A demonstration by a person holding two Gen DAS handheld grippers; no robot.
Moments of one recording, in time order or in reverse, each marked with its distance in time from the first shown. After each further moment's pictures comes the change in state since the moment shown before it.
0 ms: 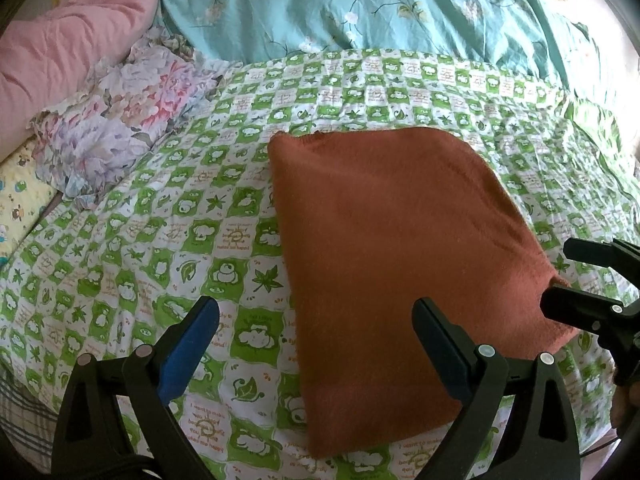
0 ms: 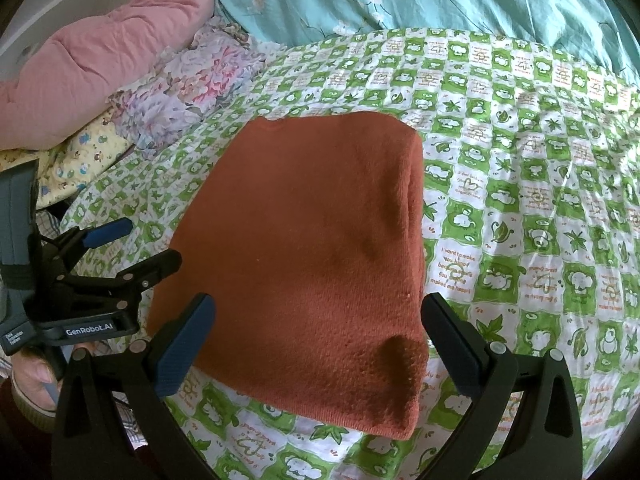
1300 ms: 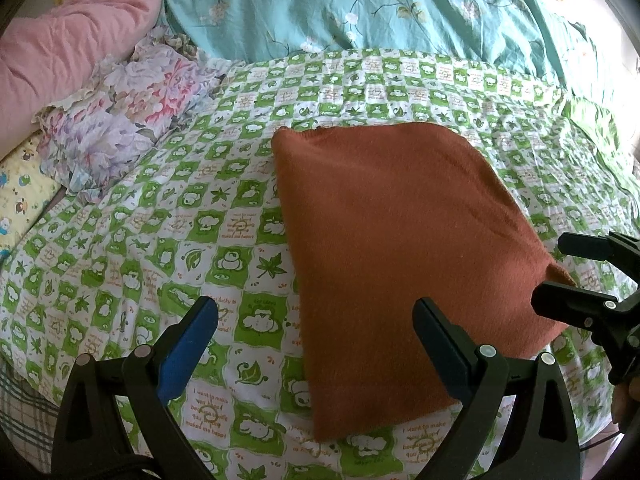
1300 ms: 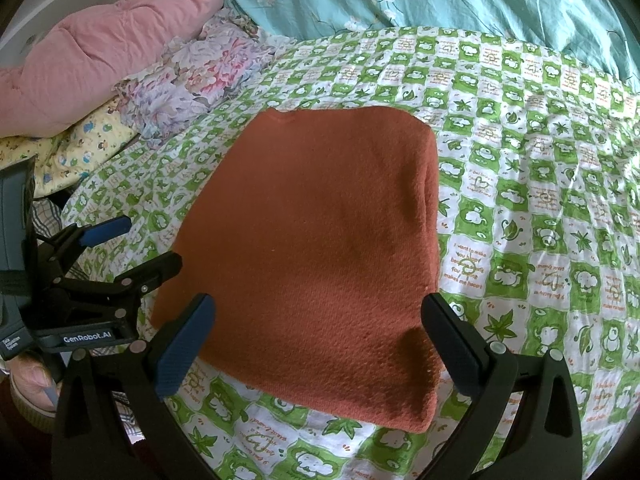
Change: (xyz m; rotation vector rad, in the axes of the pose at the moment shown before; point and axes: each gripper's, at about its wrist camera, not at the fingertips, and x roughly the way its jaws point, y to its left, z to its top) left arm -0.009 -0.003 -0.010 -0.006 0.001 0.005; right arm -0.001 0.006 -0.006 -0.028 0.014 -0.001
